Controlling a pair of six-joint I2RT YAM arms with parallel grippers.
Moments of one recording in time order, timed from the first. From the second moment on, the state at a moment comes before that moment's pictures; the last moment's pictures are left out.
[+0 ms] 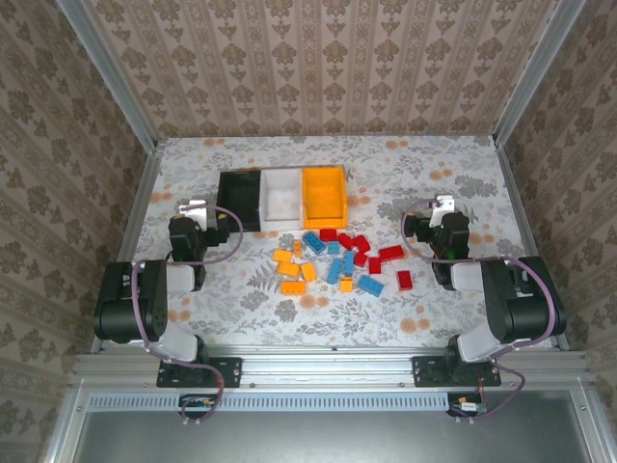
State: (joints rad) left arm -0.02 1.53 0.40 0.77 -0.02 0.09; right arm 0.01 1.52 0.40 0.77 0.02 0.03
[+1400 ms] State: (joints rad) left arm -0.26 1.02 0.77 -0.42 0.07 -0.32; right arm 0.14 1.34 0.87 -0.75 -0.03 0.44
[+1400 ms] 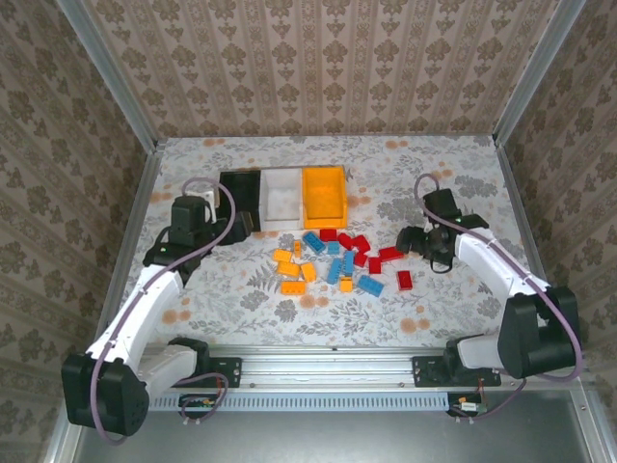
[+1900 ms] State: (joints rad) left arm -0.25 0.94 0.73 -0.46 0.13 -0.34; right arm 0.25 1.49 0.80 -0.73 -0.03 0.46
